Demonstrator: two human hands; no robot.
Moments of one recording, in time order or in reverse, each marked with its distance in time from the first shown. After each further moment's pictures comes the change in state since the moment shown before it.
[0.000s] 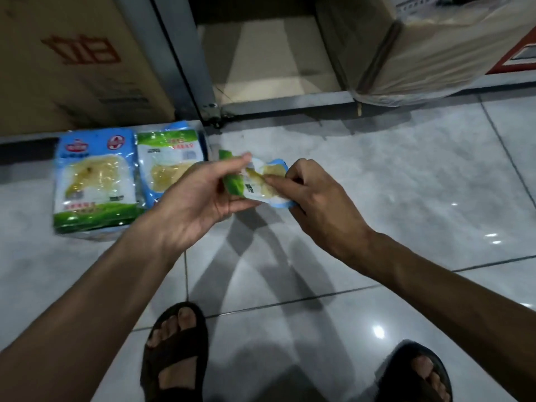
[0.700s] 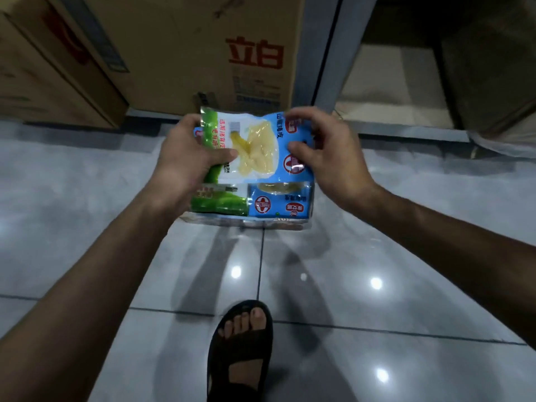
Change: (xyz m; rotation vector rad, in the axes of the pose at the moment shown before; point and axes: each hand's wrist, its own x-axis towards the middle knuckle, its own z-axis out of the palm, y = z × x) left_hand -0.027 0.063 -0.166 0.400 0.581 0.445; right_hand 0.140 -0.102 0.059 0.649 -0.019 0.259
